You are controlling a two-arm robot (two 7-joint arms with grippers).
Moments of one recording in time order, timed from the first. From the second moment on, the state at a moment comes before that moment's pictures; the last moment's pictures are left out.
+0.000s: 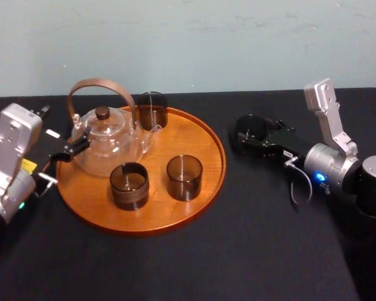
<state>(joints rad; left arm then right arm) -0.20 0.60 0.45 -1.41 -0.25 -0.12 0.03 0.53 0.30 -0.37 -0.85 0.34 -0.03 0.53</state>
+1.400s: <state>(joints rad) -0.20 0.60 0.45 -1.41 -0.25 -0.12 0.03 0.52 0.30 -0.37 -0.86 0.34 -0.02 0.52</state>
